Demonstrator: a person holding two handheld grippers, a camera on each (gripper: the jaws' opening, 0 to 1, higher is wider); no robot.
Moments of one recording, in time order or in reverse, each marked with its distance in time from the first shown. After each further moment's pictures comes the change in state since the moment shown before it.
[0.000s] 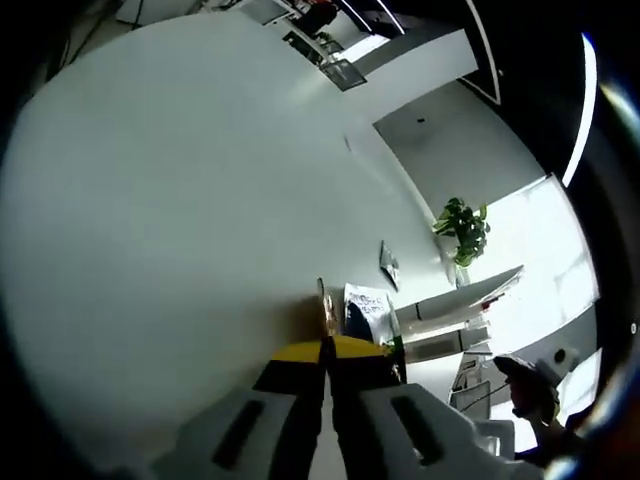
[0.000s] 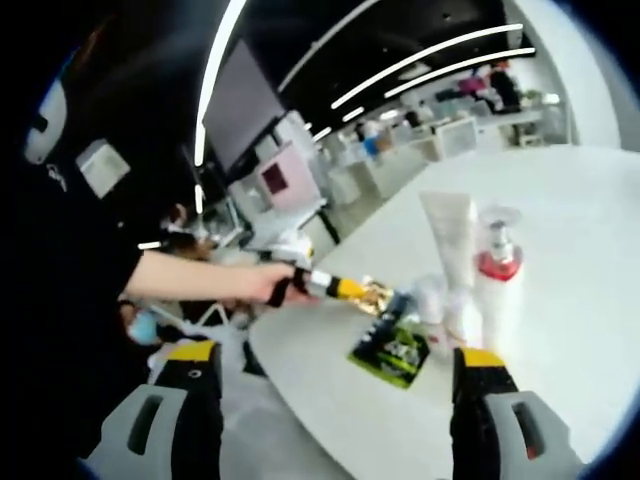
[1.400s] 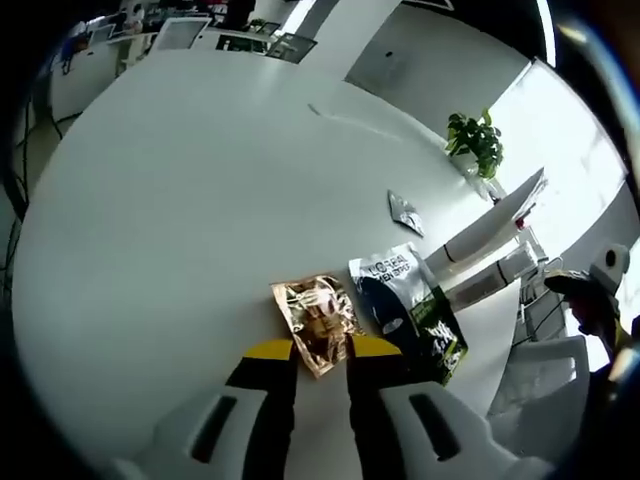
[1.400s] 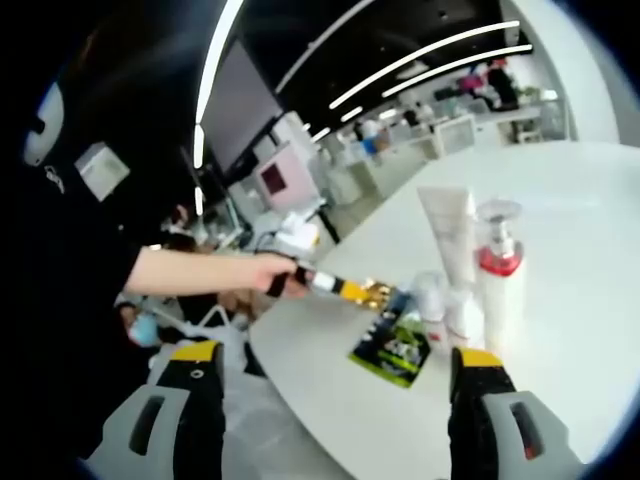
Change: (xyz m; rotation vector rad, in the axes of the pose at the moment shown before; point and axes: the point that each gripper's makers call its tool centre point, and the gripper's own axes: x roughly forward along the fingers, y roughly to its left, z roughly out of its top) left arm 0.004 0.007 -0.004 0.444 0.166 0.189; right arm 0.003 0.000 -0.002 0.010 -0.002 0.010
